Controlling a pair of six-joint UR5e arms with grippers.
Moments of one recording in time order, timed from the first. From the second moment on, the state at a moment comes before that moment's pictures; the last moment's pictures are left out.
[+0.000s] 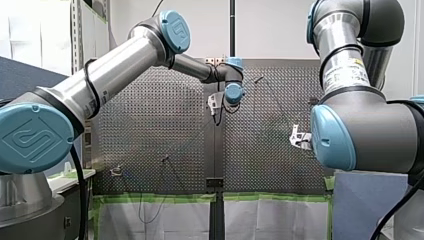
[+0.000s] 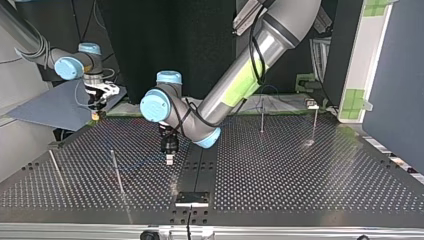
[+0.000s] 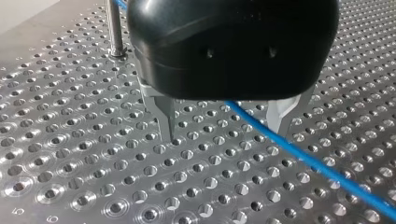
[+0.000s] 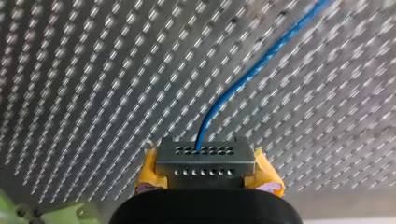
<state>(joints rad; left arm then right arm) -0.68 -2.42 -0.80 -3.09 -2.13 -1.77 1.60 -0.86 1.70 -0.72 1.37 1.72</state>
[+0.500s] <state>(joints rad) -0.69 -2.42 -0.80 -3.10 -2.13 -1.76 1.53 -0.76 1.70 -0.84 1.35 1.81</state>
